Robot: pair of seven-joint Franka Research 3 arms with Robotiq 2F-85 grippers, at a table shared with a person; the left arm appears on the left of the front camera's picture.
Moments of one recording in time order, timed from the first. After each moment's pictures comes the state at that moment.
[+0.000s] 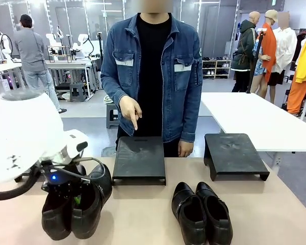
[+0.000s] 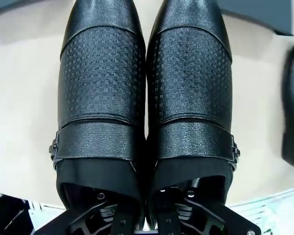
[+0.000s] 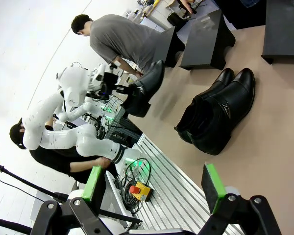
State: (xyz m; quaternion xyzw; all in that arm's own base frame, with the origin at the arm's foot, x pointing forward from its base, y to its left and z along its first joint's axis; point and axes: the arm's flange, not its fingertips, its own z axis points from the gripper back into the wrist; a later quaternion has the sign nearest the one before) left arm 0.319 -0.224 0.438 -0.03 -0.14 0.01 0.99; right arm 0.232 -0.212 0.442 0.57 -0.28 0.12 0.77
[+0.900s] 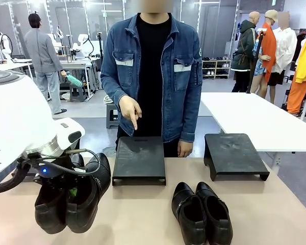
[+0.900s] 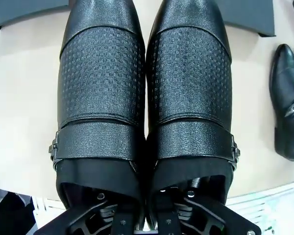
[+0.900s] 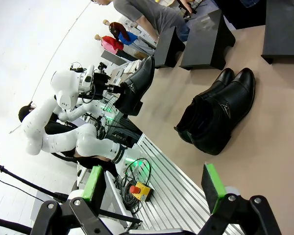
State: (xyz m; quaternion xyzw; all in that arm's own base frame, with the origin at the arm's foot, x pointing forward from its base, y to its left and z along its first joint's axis) left arm 0.301 -0.221 0.463 -0.03 -0.17 0.01 0.99; right arm 0.232 -0.212 0.442 0.57 -0.28 0.12 0.77
